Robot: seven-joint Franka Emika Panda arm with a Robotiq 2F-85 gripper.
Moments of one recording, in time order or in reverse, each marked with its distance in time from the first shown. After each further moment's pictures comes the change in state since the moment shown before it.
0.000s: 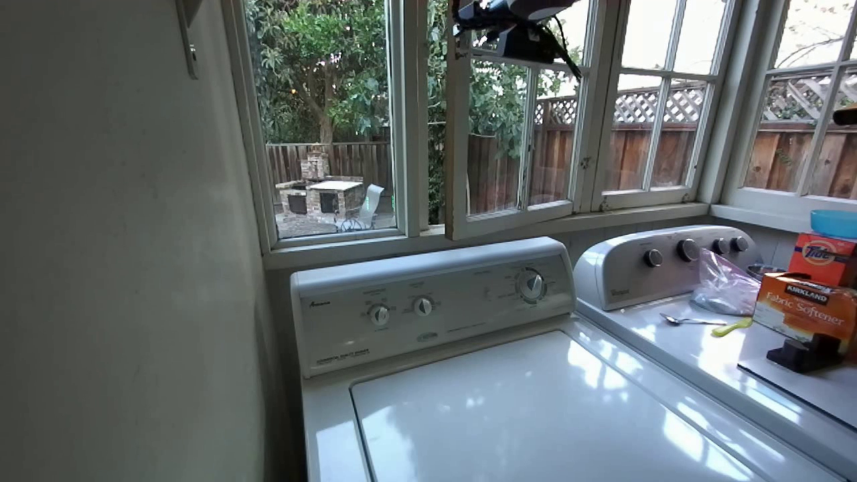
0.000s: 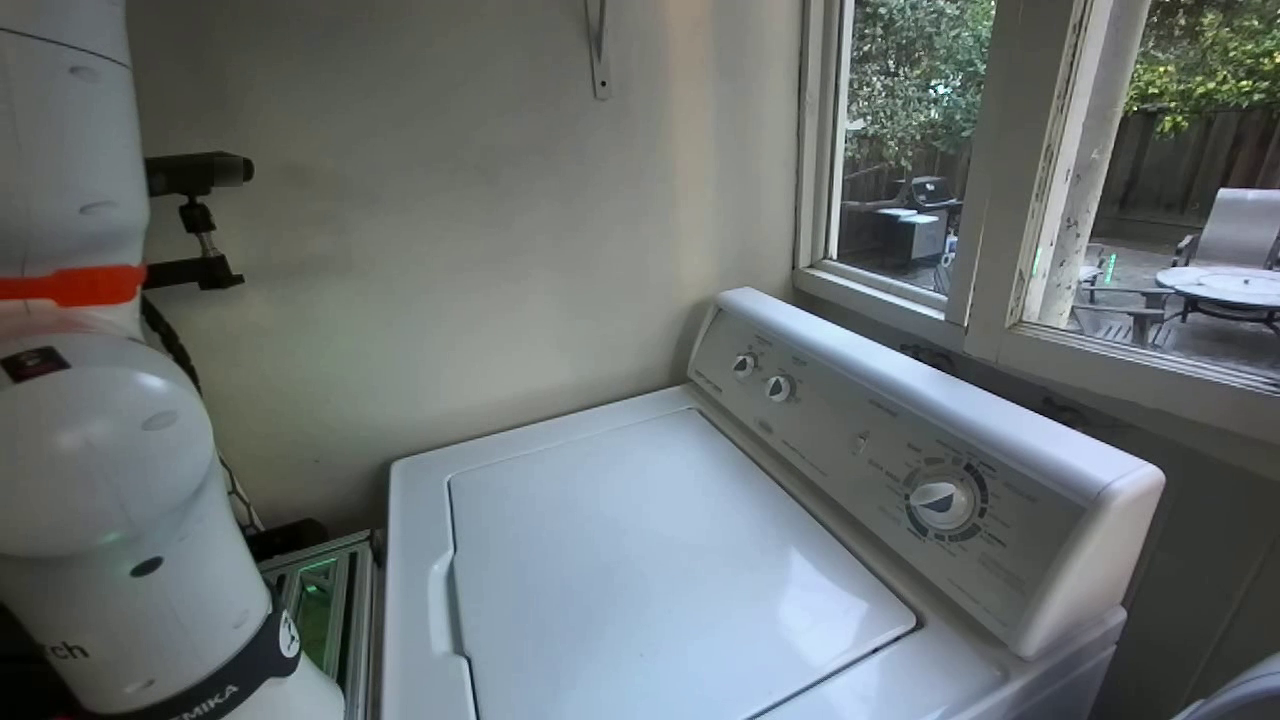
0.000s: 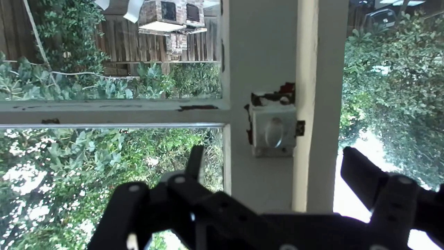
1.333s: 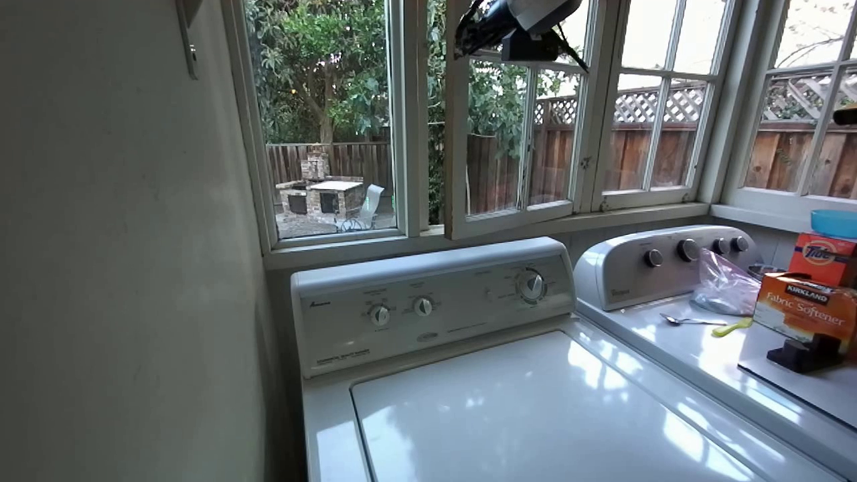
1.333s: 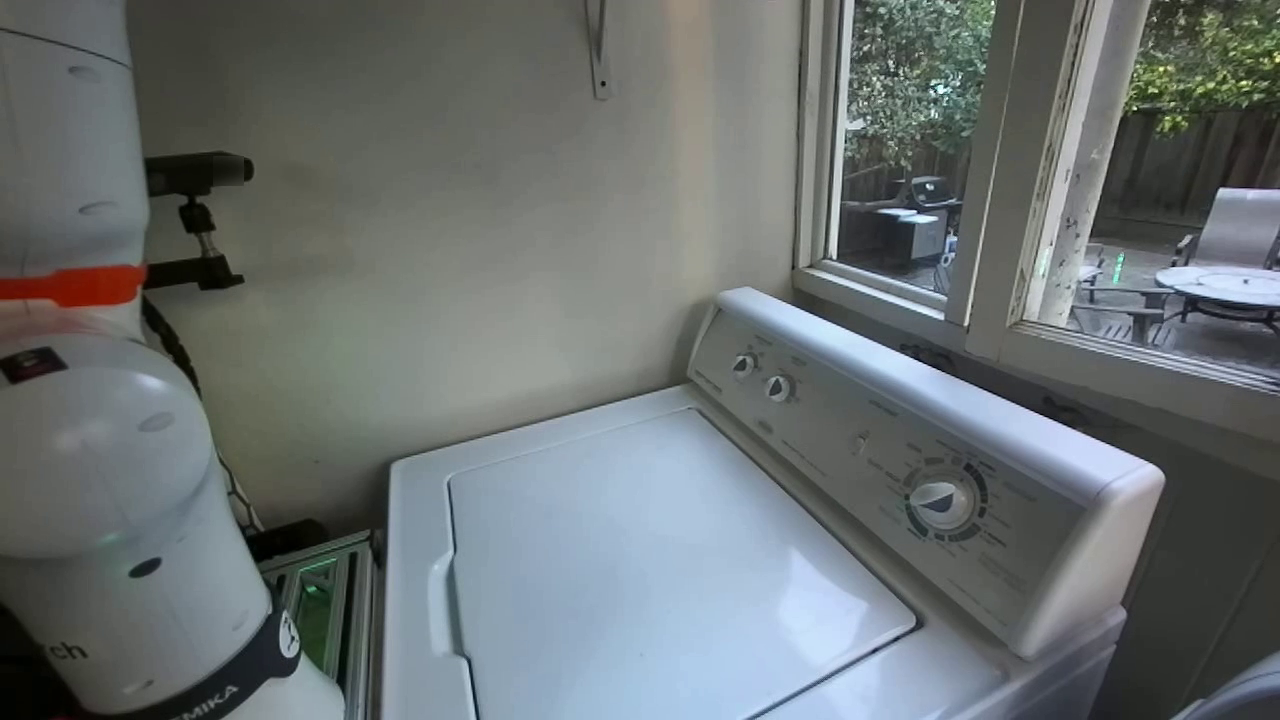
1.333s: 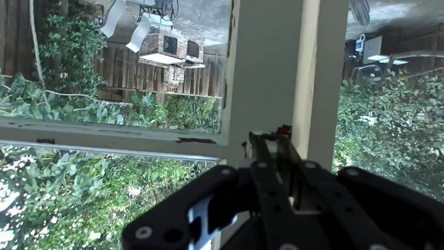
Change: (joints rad) arm -0.009 -0.002 -0.015 -0.050 -0.410 -0.069 0.295
